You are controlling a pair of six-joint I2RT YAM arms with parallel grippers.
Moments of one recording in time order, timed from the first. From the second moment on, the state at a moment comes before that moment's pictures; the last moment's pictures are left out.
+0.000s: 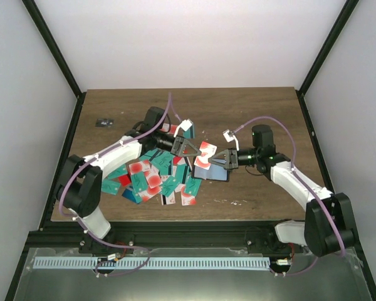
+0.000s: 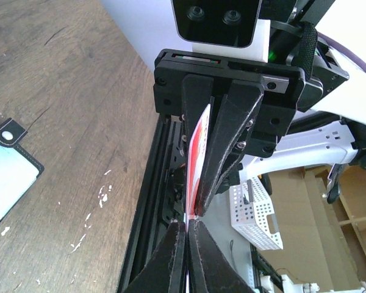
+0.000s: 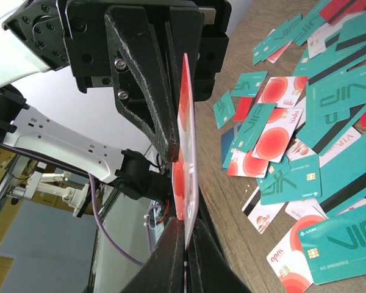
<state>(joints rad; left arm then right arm) -0.52 1.67 1.16 -0.16 1.23 -0.40 0.28 1.26 0.72 -0.04 -1.22 0.39</state>
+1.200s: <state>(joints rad) -0.54 2.14 1.46 -0.60 0.93 -0.18 0.17 1.47 0.74 -0.37 -0.51 0.38</state>
